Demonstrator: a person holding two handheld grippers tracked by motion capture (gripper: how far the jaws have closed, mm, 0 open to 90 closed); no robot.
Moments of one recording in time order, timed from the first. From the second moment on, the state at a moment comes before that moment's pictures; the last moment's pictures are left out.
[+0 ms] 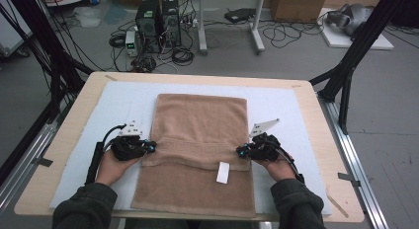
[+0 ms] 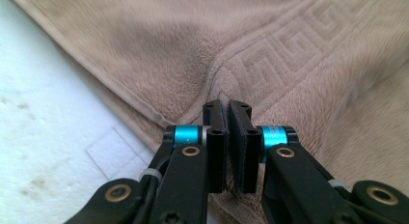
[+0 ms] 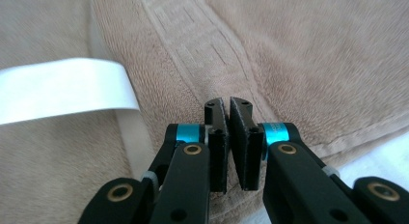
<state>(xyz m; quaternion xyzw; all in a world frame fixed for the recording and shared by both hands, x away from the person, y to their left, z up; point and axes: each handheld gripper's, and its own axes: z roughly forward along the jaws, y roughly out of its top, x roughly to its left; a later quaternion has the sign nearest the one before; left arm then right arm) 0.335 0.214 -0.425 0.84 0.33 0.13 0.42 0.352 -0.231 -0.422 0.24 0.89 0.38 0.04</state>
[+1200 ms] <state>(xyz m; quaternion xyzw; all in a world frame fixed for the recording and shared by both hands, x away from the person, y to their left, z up) 0.258 0.233 -0.391 0.84 0.29 0.09 0.45 0.285 -0.260 -0.372 0.21 0.87 0.45 0.01</state>
